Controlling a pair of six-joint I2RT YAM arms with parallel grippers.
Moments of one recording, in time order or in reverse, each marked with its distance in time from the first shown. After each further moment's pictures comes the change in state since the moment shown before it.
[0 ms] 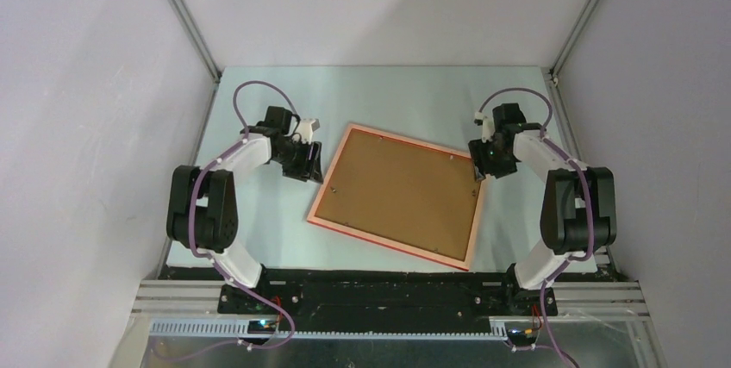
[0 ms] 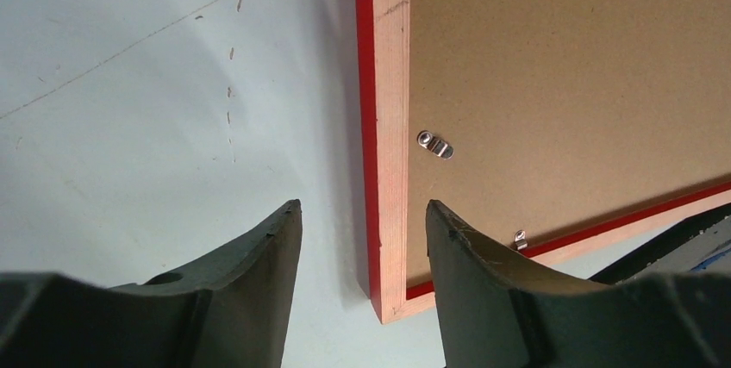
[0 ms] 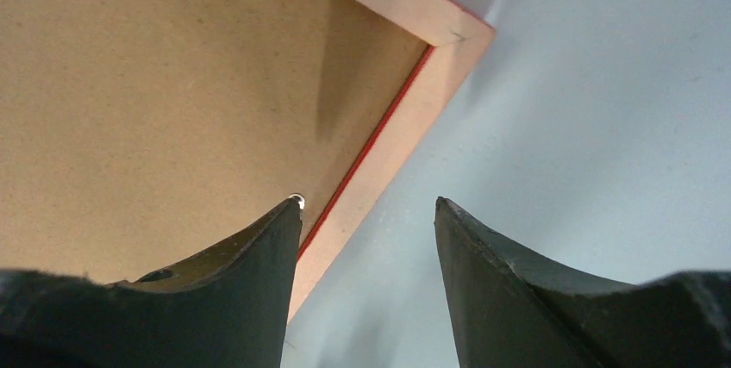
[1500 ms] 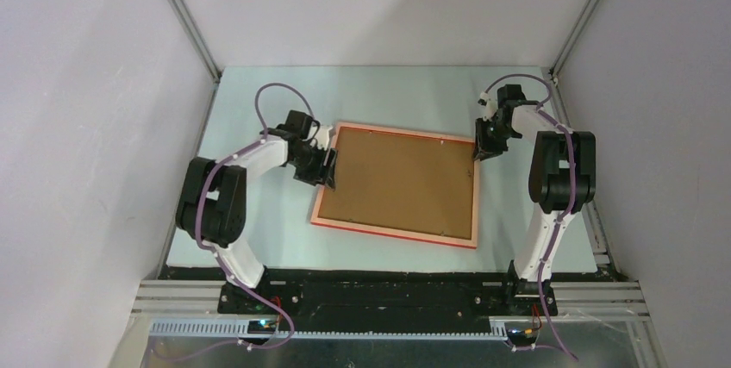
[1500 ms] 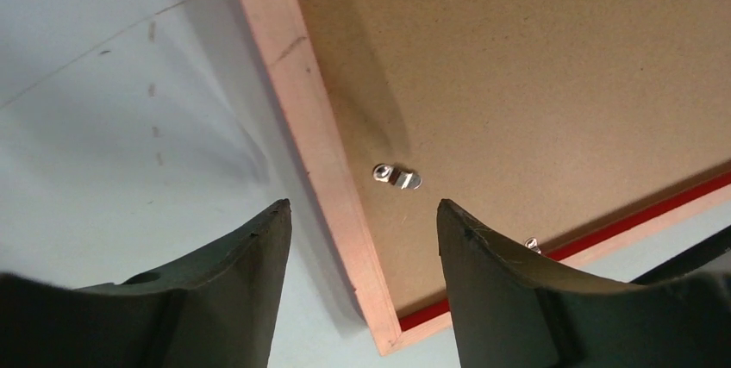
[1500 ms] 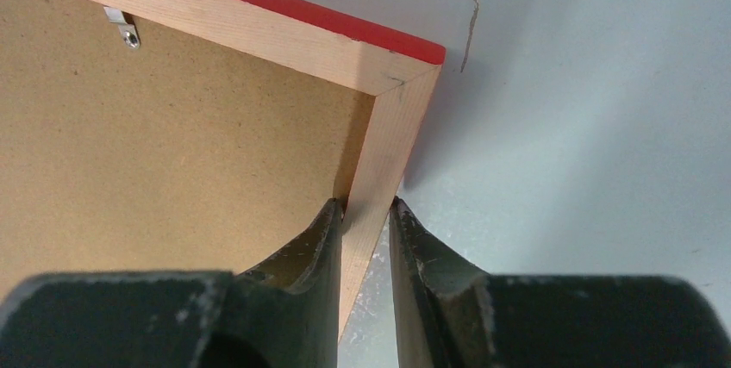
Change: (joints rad) left arm -0.099 0.049 -0.001 0.045 -0.057 -0.034; right arm -0.082 0.346 0.325 -0.013 -0.187 0.093
